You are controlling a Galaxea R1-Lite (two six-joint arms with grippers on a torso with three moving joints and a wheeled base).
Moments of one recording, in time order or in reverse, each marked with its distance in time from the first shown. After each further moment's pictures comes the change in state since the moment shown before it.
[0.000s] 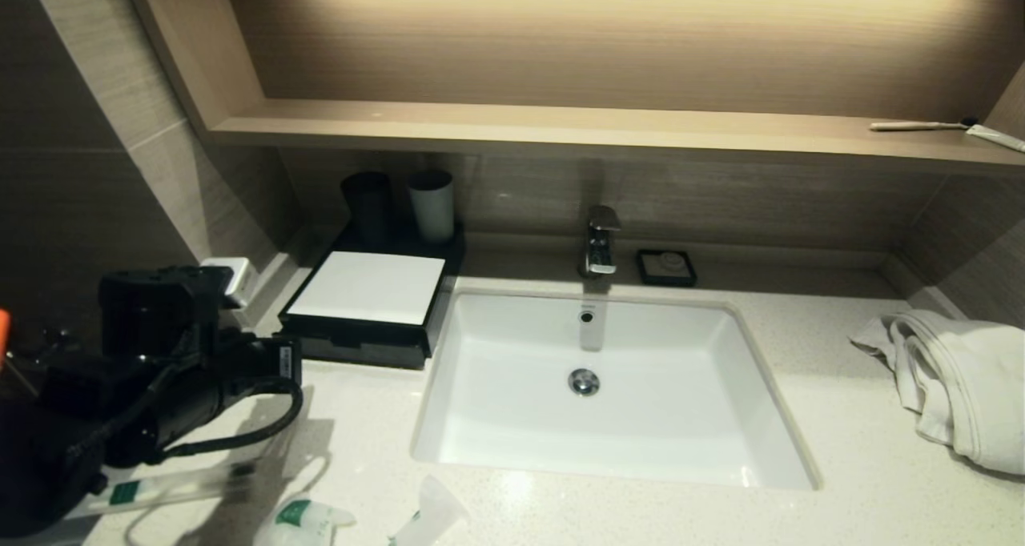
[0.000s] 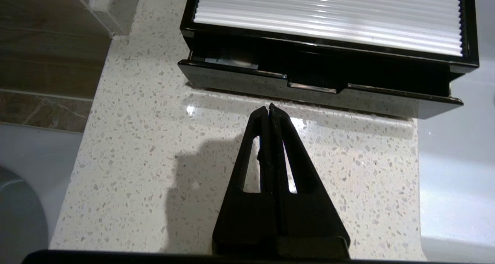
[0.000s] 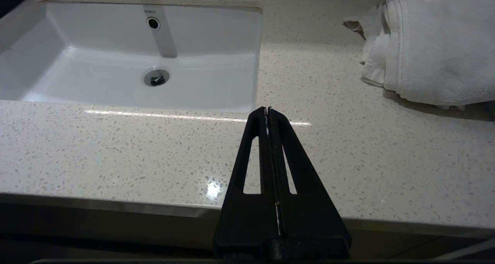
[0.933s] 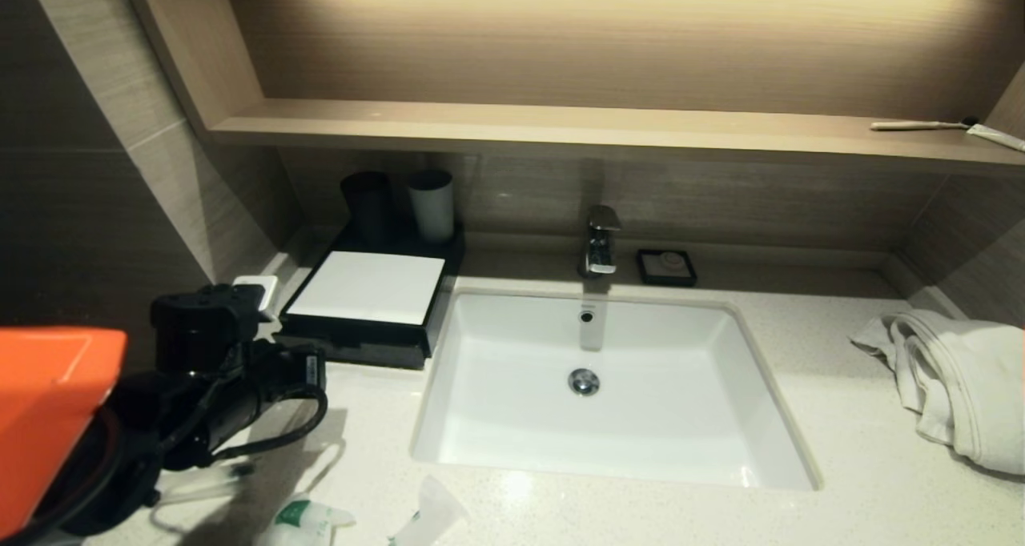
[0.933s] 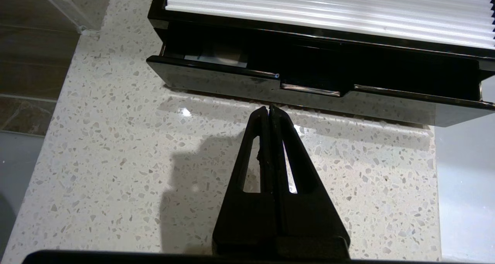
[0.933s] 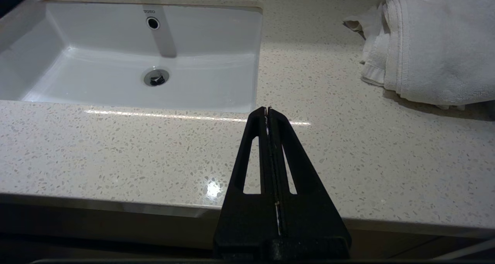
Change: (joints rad) left arm -0.018 0.155 0.036 -0.200 0.016 -0.005; right arm 0.000 0.000 0.000 0.000 -0.001 0.000
